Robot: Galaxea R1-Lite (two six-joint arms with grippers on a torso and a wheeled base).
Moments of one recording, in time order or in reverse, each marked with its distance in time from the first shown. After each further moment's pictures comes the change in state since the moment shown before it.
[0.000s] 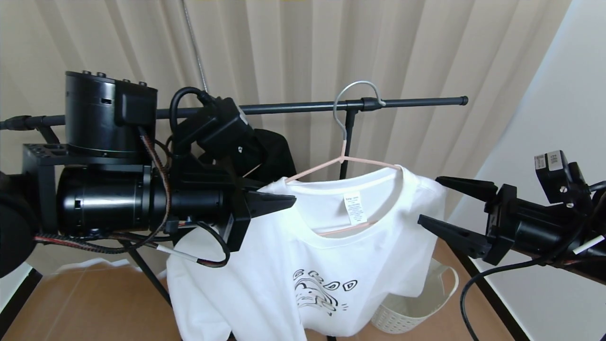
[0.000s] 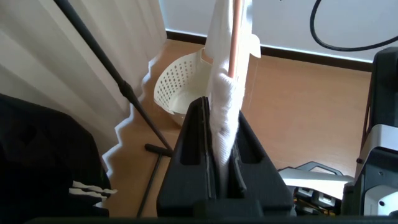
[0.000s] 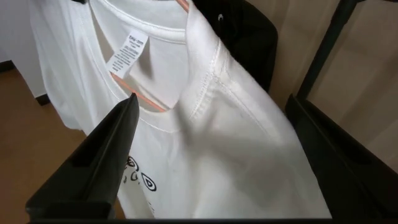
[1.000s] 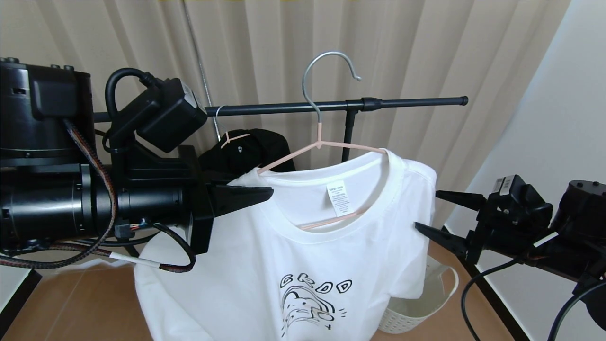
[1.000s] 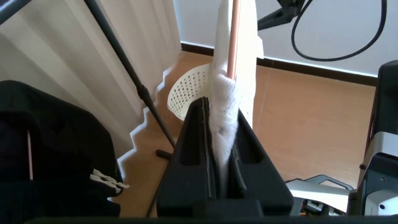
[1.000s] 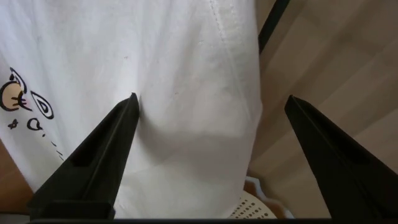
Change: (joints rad) left arm 0.034 -0.109 0.058 -0.012 0.001 -0.014; right arm -0.093 0.179 -0.017 0.000 -0.056 -0.283
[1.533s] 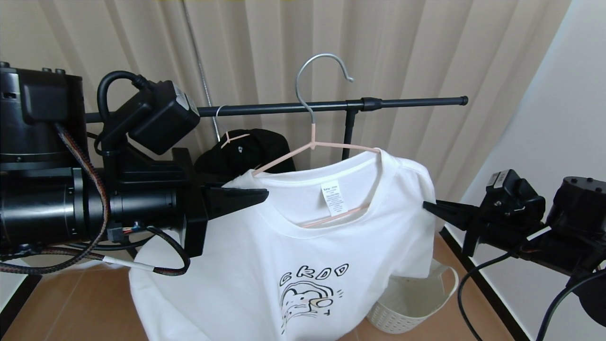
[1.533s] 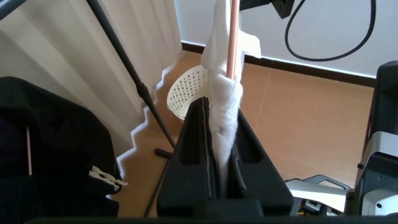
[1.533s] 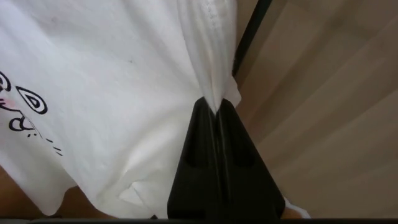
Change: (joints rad) left arm 0.013 -0.018 0.021 0.000 -0.001 -0.013; right arm -0.015 0.022 -0.036 0.005 -0.035 0.021
